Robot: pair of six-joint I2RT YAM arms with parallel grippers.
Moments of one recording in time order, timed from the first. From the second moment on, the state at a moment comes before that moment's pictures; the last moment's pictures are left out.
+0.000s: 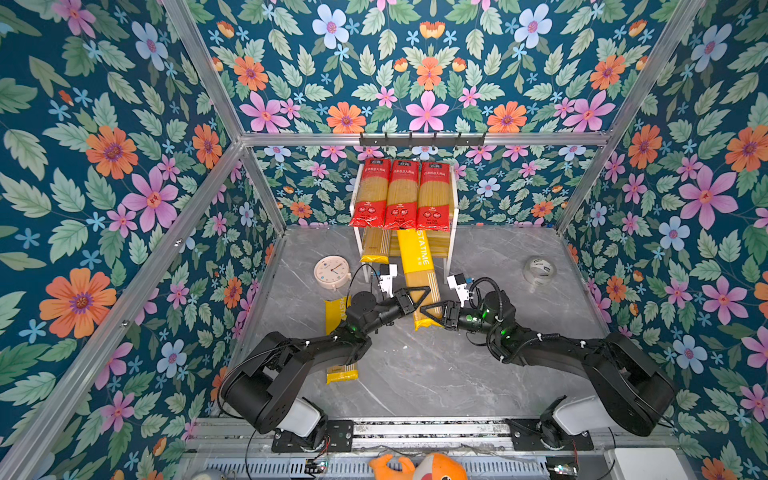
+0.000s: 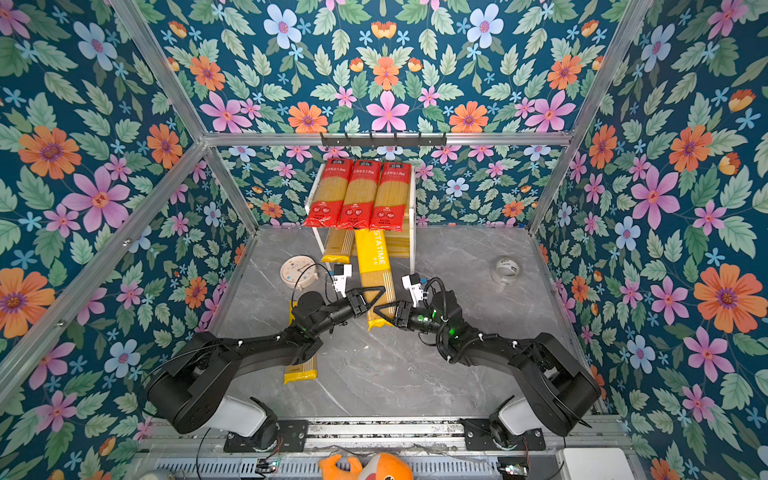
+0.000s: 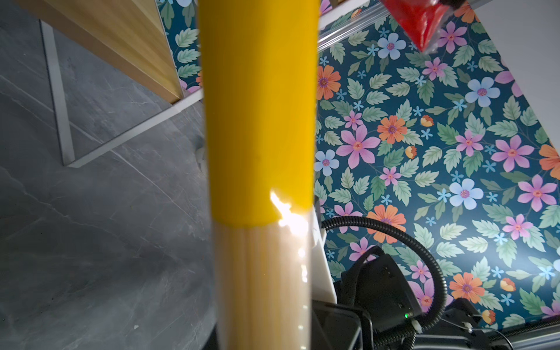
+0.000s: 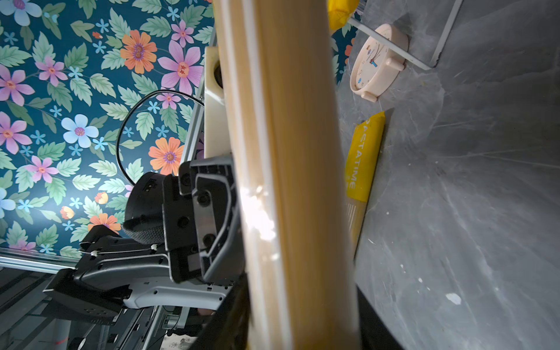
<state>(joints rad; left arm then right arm) -0.64 1.49 0.54 1.03 0.45 -1.16 0.63 1.47 0.54 0.87 -0.65 1.14</state>
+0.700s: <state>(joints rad) -0.52 0.92 0.41 0.50 0.19 -1.02 0.57 1.60 0.88 0.57 -0.48 1.19</state>
